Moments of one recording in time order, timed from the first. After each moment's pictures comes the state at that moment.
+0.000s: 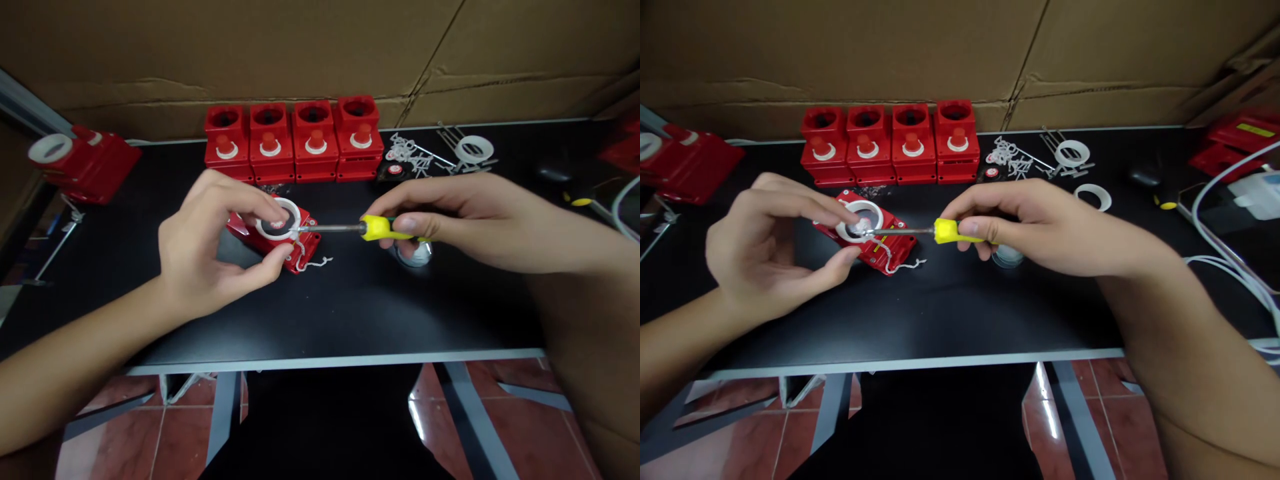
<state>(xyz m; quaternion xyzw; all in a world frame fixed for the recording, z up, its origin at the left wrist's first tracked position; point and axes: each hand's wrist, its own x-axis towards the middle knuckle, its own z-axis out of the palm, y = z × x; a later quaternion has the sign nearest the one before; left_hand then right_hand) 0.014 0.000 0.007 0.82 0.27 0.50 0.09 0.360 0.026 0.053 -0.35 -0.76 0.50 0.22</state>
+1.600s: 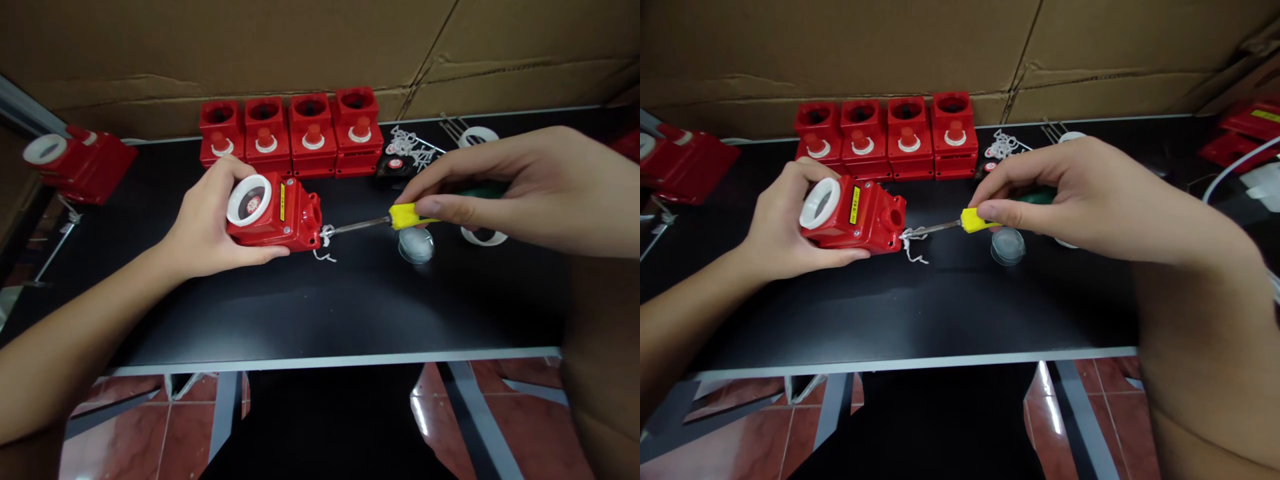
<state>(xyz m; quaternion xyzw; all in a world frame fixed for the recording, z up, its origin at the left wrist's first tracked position) -0.012 0.037 0.005 0.88 0.33 0.33 0.02 0.382 0.029 0.078 -0.45 -0.83 0.29 0.17</state>
